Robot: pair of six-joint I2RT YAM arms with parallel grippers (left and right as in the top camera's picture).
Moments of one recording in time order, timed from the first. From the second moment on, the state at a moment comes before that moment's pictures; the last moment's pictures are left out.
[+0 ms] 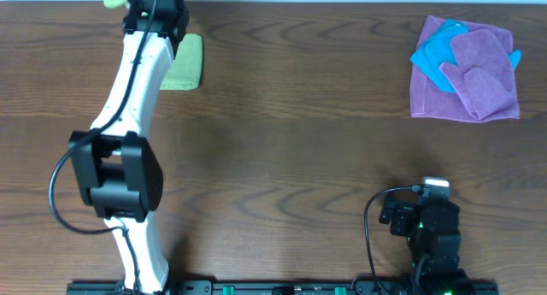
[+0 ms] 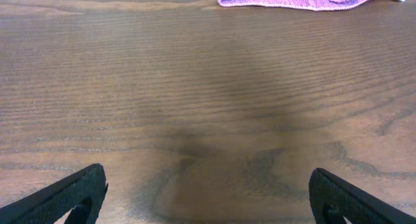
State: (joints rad) left arm -0.11 2.12 1.93 -0.37 -0.64 1.05; right arm 0.09 0.23 0.16 -0.58 0.22 0.12
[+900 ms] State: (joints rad) left arm -0.11 2.27 1.89 -0.36 -0.62 1.07; right arm 0.09 0.23 0.16 -0.58 0.22 0.12
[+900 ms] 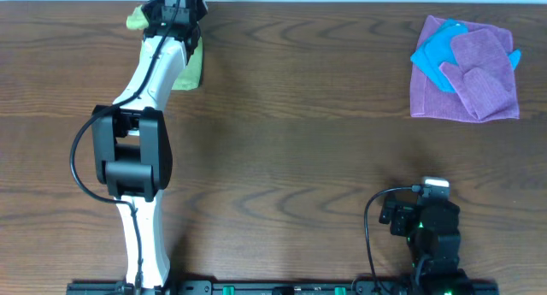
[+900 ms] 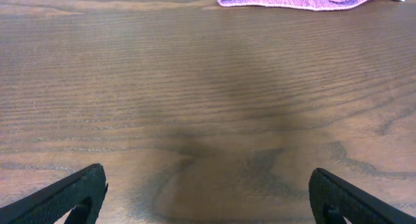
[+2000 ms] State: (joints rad) left arm -0.17 2.27 1.89 -0.74 -0.58 0.92; right arm 0.09 0.23 0.16 -0.58 0.22 0.12
